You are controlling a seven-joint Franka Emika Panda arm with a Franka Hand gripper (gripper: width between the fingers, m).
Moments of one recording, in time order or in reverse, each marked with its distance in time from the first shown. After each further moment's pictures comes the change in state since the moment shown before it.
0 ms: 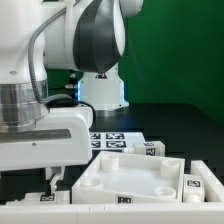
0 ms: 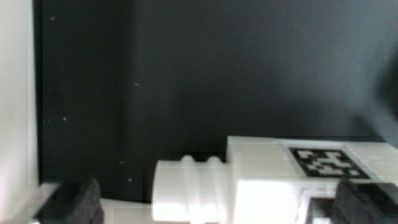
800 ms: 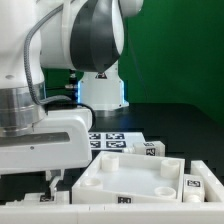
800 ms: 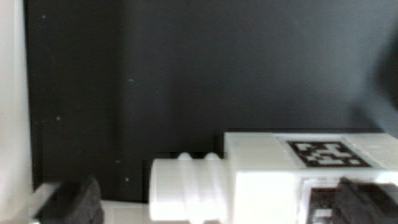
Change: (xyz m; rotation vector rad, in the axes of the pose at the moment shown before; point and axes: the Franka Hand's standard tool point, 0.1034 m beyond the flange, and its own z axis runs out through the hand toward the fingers) arm 0.006 0.001 0.002 0.016 -0.027 0.018
